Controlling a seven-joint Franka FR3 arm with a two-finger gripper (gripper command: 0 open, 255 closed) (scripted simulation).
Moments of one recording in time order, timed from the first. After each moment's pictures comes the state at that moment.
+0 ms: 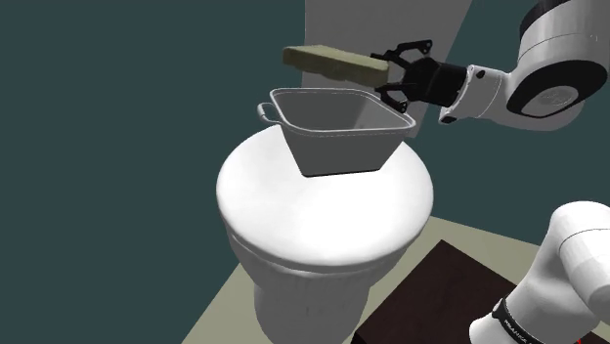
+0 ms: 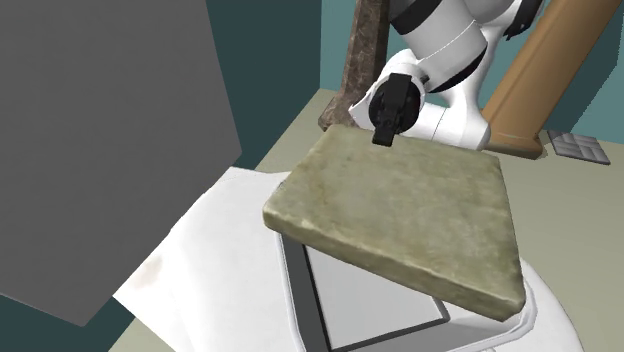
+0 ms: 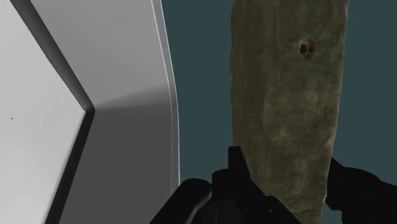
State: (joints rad) arm 0.31 -0.93 -0.06 -2.69 2.32 2.78 -0.81
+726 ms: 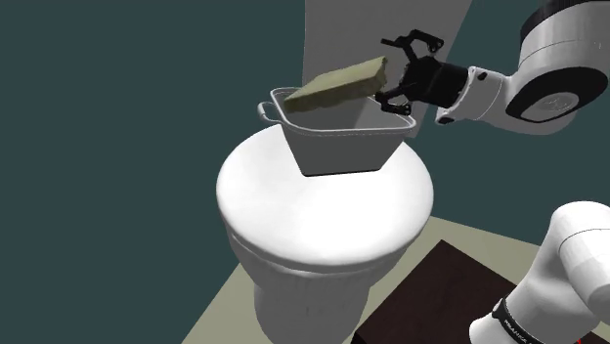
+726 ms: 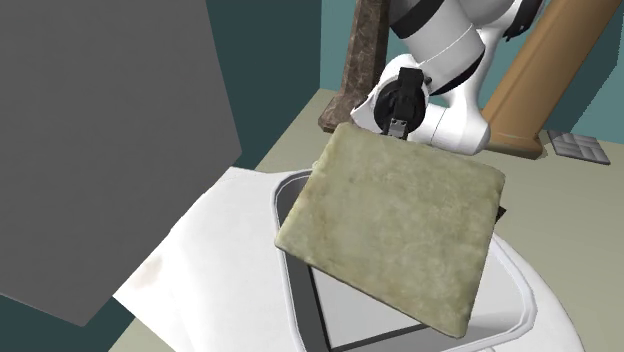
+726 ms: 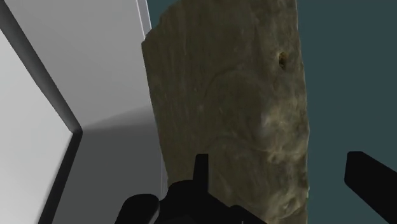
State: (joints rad) arm 0.30 -0.95 -0.07 -2.72 2.31 2.69 -0.80
